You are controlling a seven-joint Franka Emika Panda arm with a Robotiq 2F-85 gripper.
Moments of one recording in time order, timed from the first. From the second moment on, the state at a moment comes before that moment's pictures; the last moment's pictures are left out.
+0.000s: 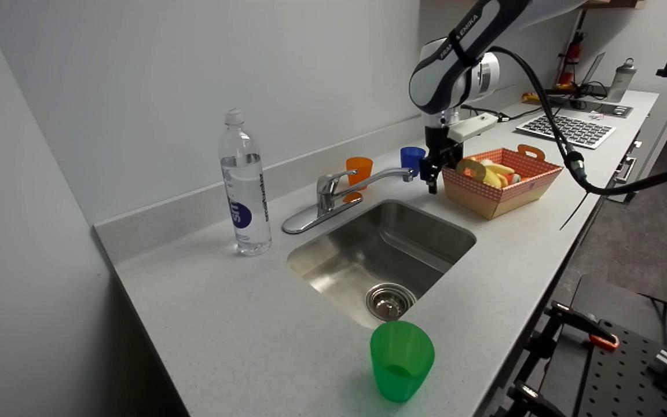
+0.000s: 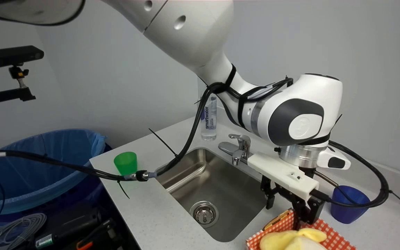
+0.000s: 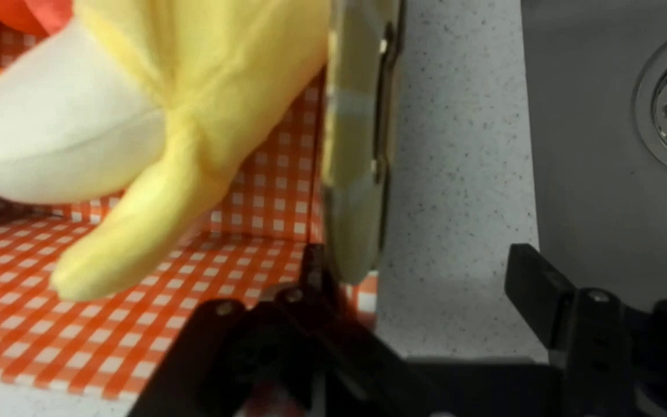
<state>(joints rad) -0.25 0.51 -0.19 -1.87 -0.05 2.24 -0.20</state>
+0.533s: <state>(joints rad) -0.25 0.50 -0.16 -1.87 -0.05 2.24 -0.27</state>
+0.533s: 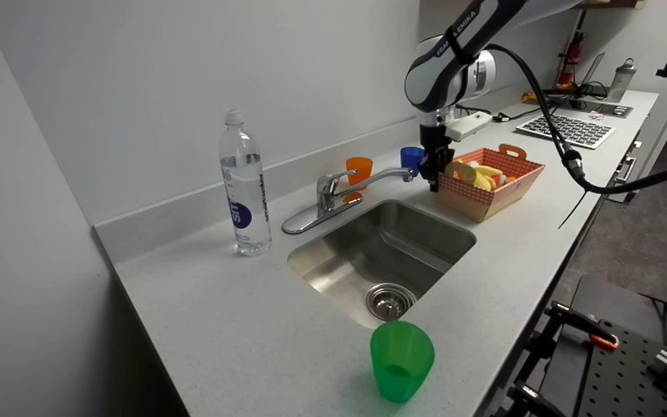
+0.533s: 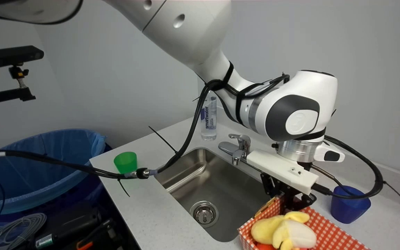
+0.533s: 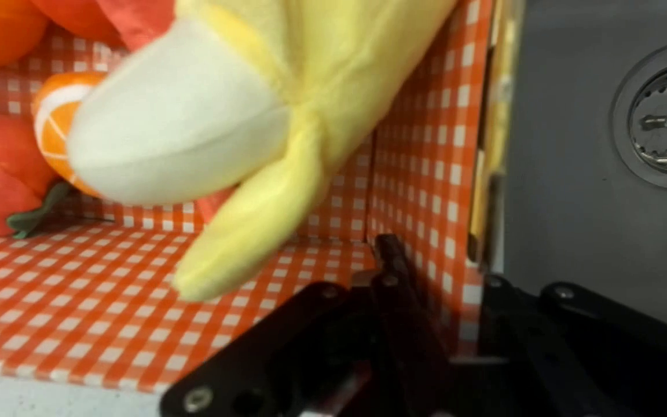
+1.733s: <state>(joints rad) -0.24 0.48 -0.03 -1.89 -0.05 2.24 -0.40</state>
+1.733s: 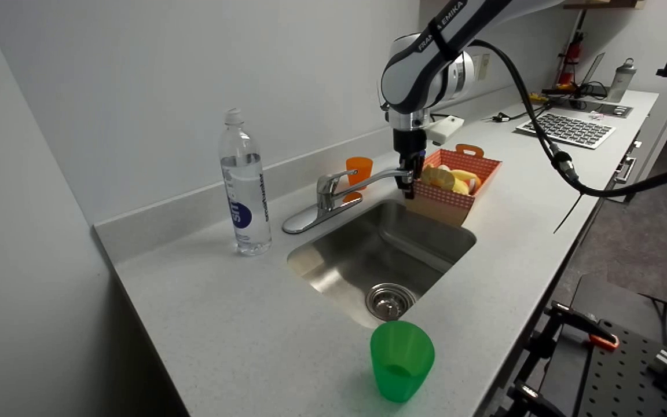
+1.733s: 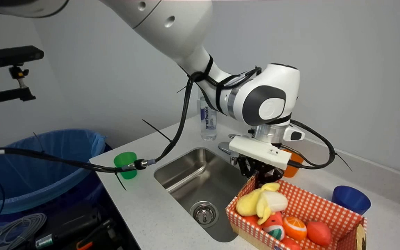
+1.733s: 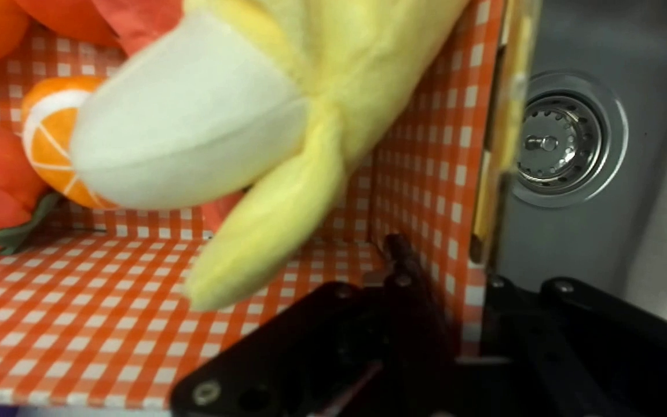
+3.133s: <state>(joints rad) -0.25 0.33 -0.05 -1.92 -0.06 2.24 -0.47</state>
